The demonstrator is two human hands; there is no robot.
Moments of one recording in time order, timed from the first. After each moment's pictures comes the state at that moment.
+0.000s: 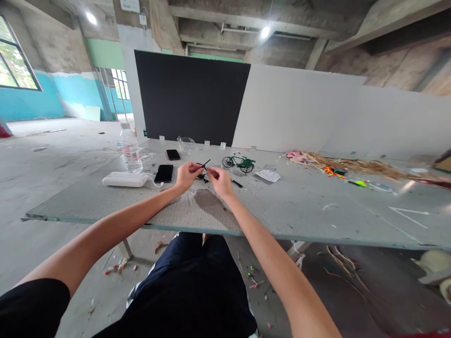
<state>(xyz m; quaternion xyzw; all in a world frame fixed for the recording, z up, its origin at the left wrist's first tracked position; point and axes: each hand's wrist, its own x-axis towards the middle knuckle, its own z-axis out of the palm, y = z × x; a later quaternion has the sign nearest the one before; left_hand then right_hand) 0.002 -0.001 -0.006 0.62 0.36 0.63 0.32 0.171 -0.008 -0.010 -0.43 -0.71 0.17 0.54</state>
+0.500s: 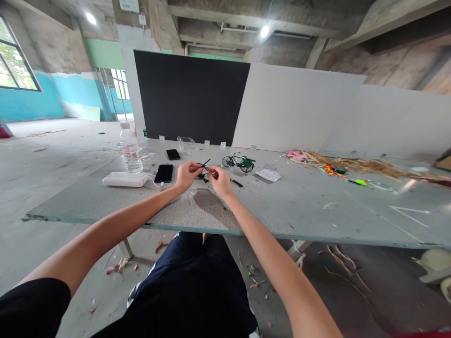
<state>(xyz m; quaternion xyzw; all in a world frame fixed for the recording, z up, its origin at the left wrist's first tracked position) 0.002 0.004 -0.009 0.61 0.35 0.63 0.33 0.170 -0.011 -0.010 -0.43 -0.71 0.16 0.54</state>
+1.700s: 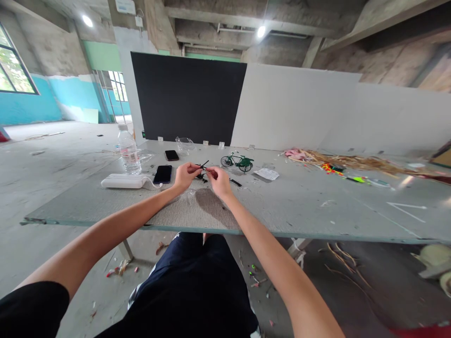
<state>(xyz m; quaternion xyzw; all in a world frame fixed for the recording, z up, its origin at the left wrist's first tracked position) 0.001 0.009 -0.014 0.62 0.36 0.62 0.33 0.171 -0.013 -0.010 -0.44 -0.71 0.15 0.53</state>
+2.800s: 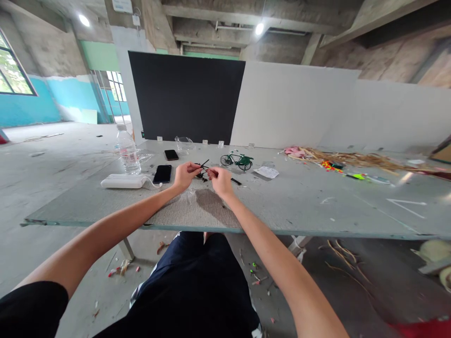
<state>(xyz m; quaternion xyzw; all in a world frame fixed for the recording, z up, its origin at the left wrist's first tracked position) 0.001 0.007 -0.012 0.63 0.34 0.62 0.33 0.173 -0.016 -0.007 -0.47 -0.71 0.13 0.52</state>
